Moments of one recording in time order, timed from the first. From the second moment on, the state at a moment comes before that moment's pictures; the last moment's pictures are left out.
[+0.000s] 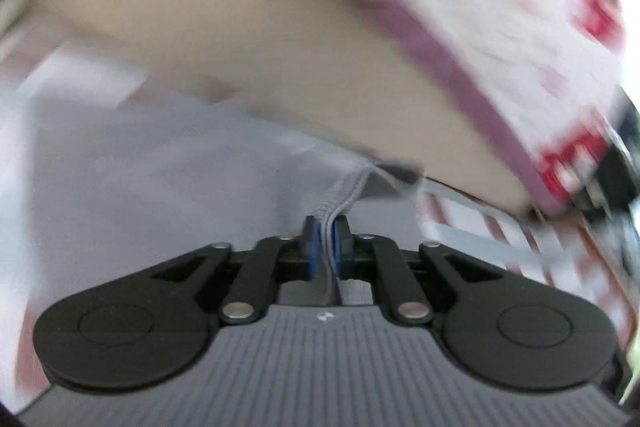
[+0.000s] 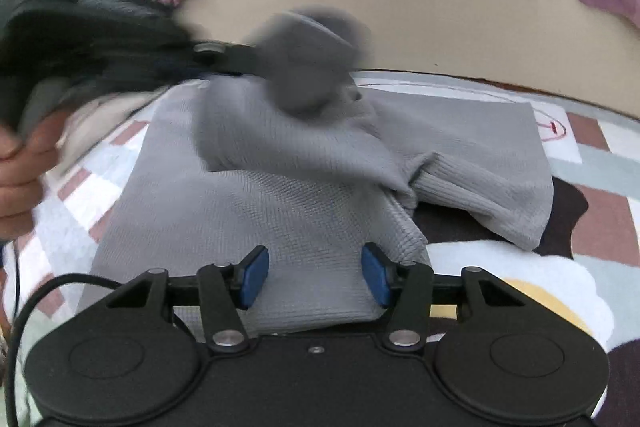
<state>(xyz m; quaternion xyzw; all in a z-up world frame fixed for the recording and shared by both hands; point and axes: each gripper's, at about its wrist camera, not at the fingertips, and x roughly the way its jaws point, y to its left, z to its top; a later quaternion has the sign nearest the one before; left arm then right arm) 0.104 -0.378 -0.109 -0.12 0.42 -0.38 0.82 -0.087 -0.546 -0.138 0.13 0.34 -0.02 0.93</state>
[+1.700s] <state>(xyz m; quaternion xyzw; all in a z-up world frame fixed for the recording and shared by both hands) 0.068 -0.445 -0.139 0.21 0.38 -0.52 0.73 -0.090 -0.621 -0.167 0.60 0.24 -0.04 0.76</state>
